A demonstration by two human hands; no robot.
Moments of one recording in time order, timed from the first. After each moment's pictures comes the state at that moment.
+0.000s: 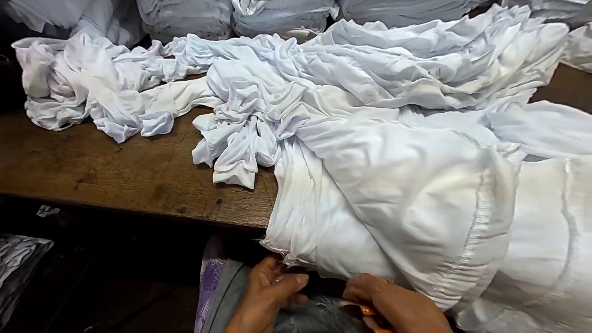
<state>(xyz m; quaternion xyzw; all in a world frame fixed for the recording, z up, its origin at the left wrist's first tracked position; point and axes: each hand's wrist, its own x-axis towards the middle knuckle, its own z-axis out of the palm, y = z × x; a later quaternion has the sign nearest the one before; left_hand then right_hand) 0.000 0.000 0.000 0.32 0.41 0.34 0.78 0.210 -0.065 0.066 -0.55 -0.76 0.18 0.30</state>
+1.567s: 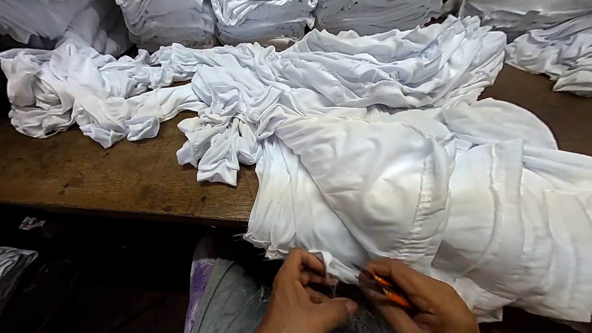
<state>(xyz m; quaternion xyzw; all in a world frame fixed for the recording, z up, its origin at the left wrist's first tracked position) 0.054 -0.028 0.032 0.52 0.36 0.35 0.69 0.257 -0.093 0.058 -0.59 -0.67 0.23 0.38</state>
